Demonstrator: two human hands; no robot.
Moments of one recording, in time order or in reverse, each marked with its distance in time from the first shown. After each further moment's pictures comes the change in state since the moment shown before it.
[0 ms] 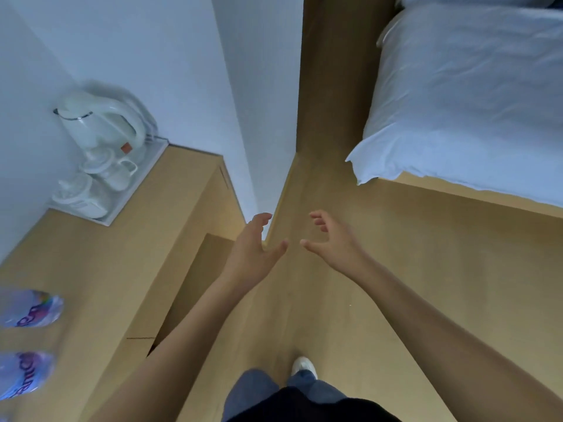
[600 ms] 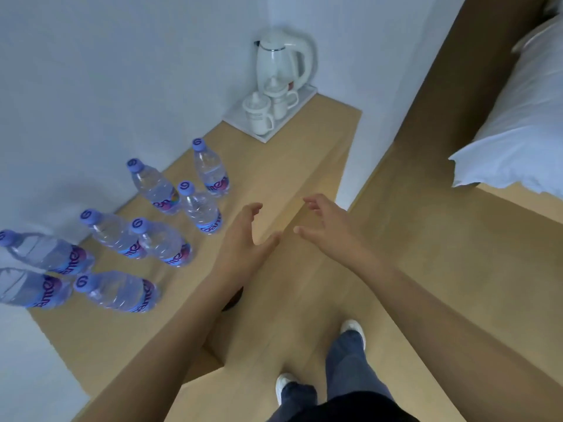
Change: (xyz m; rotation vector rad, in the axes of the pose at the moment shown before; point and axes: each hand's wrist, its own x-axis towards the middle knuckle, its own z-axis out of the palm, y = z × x) left_hand -0.275 -0.174 -0.184 -0.009 0.374 -0.141; right_hand -0.178 -0.162 0.249 0.020 -0.263 -0.285
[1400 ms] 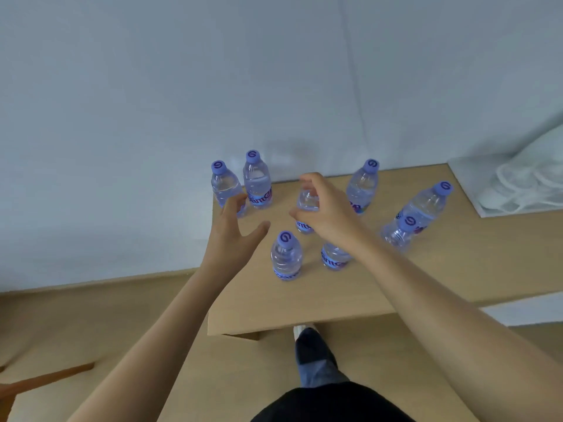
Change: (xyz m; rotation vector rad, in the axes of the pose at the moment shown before) left_hand -0.096 -0.172 -0.208 -0.089 0.756 -0.459; right_hand 0.076 -0.215 0.268 -0.164 -0.612 -0.588
